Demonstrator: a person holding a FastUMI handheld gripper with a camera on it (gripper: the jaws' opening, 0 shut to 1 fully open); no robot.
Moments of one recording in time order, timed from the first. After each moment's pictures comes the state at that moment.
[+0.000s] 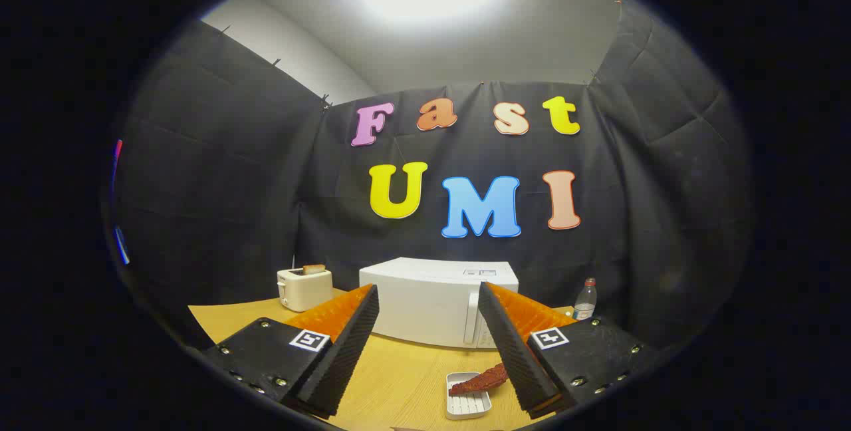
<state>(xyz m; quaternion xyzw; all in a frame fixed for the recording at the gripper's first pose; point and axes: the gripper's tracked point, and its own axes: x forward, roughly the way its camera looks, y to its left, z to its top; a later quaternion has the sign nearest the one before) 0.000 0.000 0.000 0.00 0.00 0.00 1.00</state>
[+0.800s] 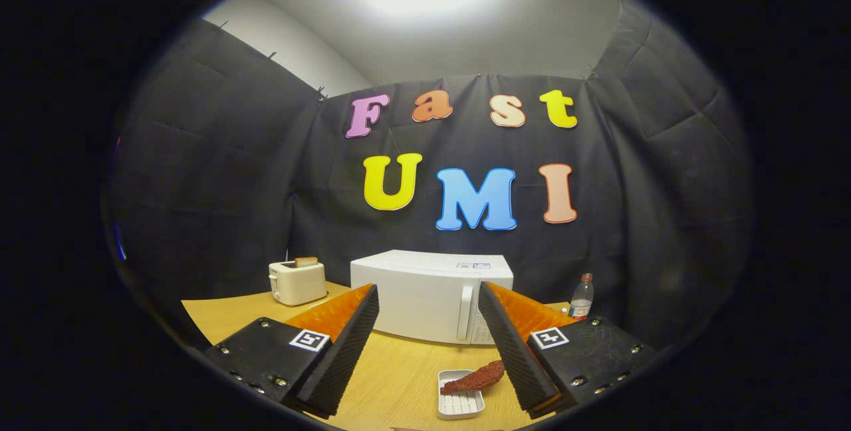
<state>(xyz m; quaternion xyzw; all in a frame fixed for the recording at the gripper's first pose) 0.013 -0.013 -0.015 0.00 0.01 -0.01 1.00</state>
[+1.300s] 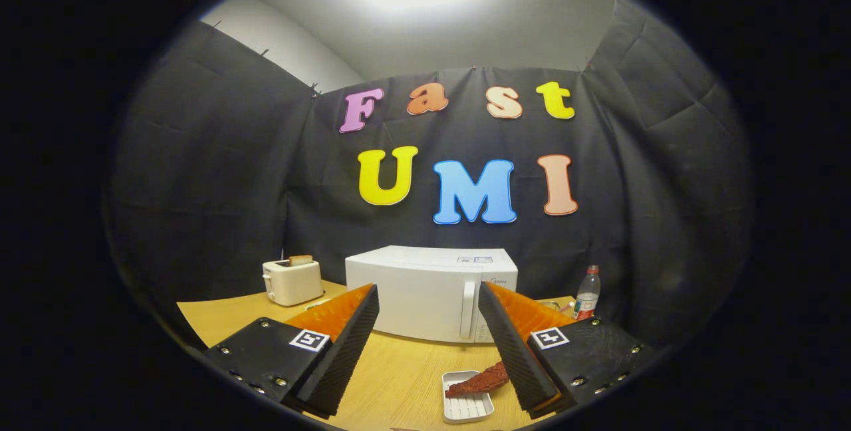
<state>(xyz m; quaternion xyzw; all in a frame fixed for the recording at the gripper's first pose) 0.045 -0.016 -0.039 0.01 0.03 -0.03 1.00</state>
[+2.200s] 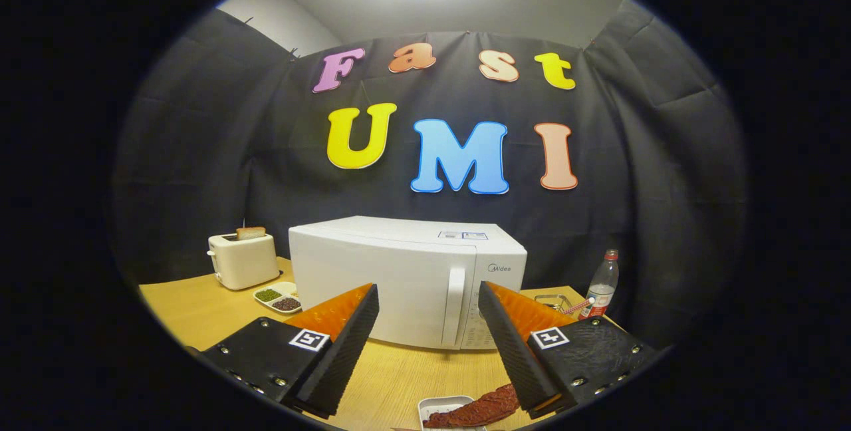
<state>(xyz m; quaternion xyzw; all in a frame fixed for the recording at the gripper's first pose) 0.180 -0.050 -0.121 0.00 0.09 -0.06 0.99</state>
